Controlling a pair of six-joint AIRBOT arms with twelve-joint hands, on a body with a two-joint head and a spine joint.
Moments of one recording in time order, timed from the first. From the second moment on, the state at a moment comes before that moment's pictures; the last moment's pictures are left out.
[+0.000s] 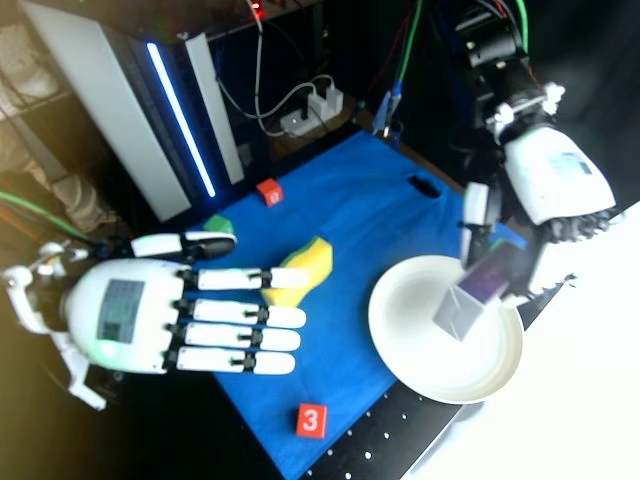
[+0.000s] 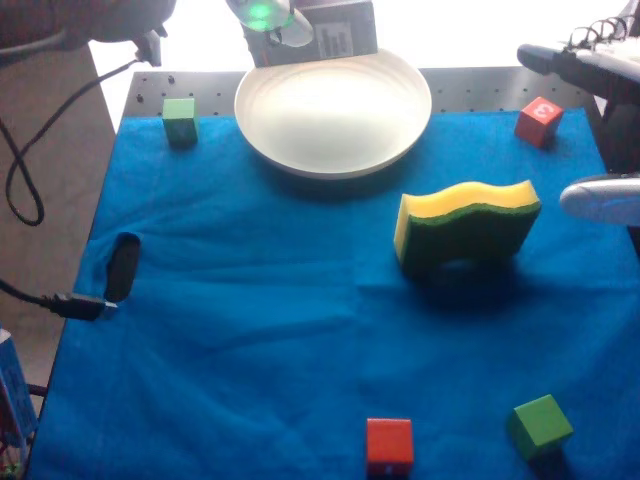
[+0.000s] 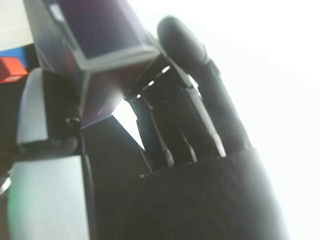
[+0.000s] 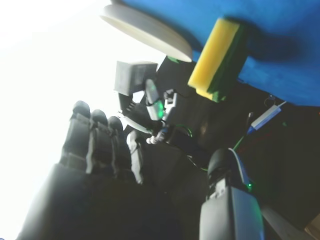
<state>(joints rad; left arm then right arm) 0.26 -1.53 1.87 0.29 -0.17 0.83 -0.99 -0.98 1.37 -0.16 1.06 -0.30</state>
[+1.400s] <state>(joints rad) 0.84 -0.84 1.02 -0.09 -0.80 1.09 -0.80 -1.04 1.40 -0.41 0.90 -0.23</state>
